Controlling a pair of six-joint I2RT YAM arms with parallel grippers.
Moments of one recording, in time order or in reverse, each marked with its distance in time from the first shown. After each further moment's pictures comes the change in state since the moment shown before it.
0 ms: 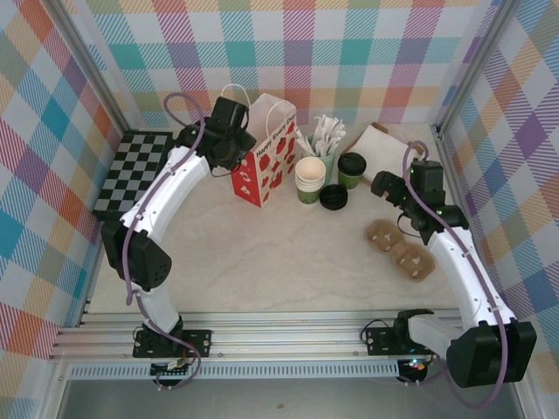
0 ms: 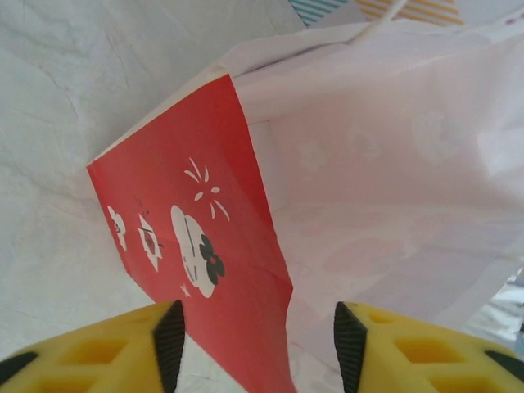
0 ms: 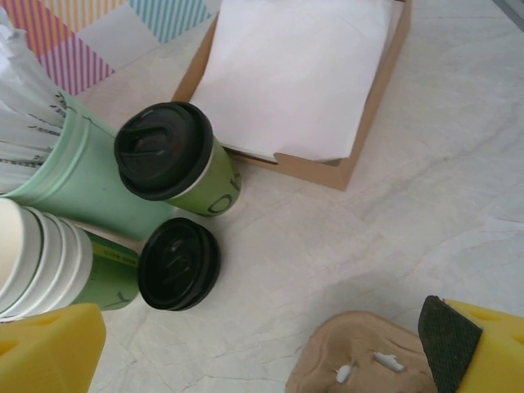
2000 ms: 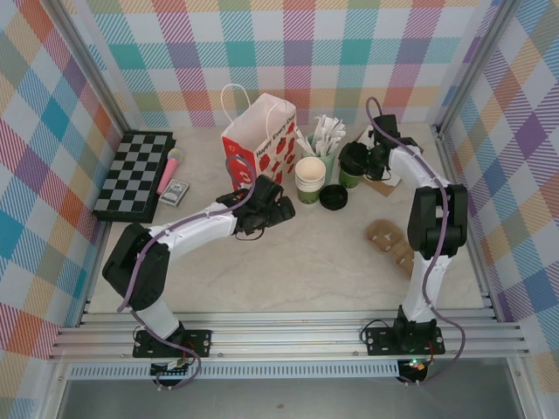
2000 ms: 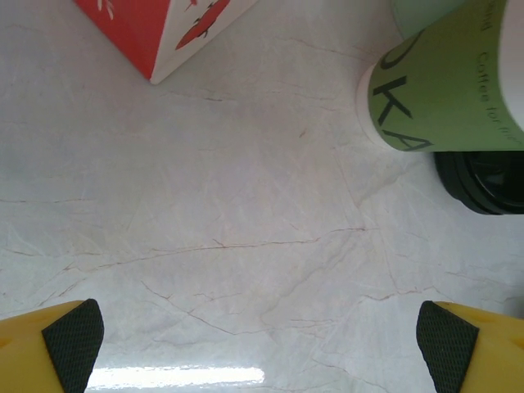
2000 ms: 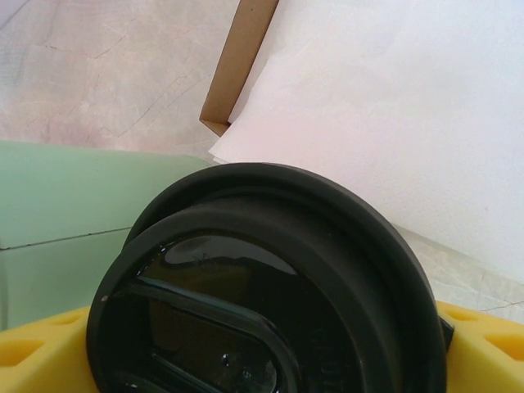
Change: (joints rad) left arm -0.249 -0.138 -0.750 0.499 0.057 0.225; right arm 0.005 0.931 0.678 -0.059 -0.323 0.029
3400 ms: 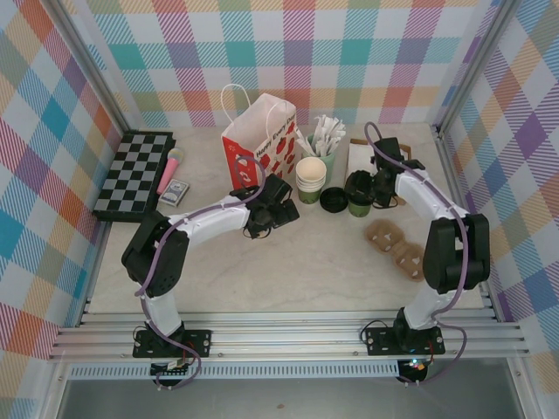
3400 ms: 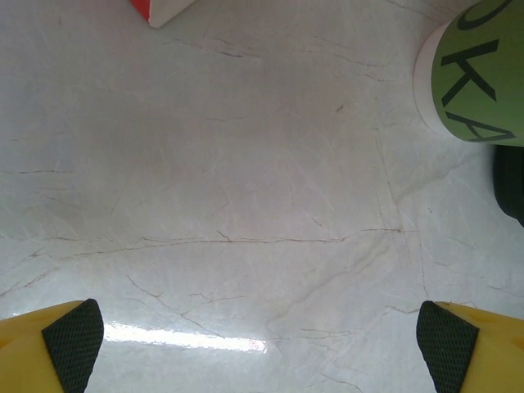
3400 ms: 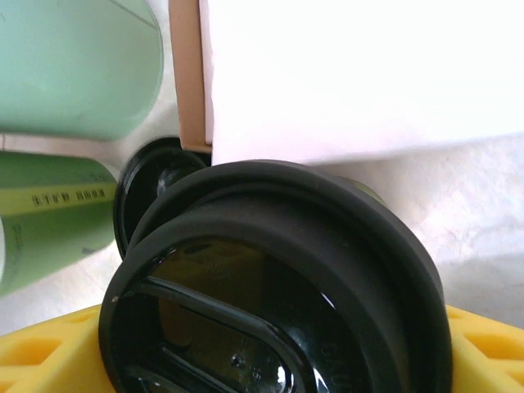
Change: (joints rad) left arm -0.012 0.145 0.109 -0.098 0.029 -0.079; right arm 0.046 -0.317 -0.354 -0.079 0.108 -0.045
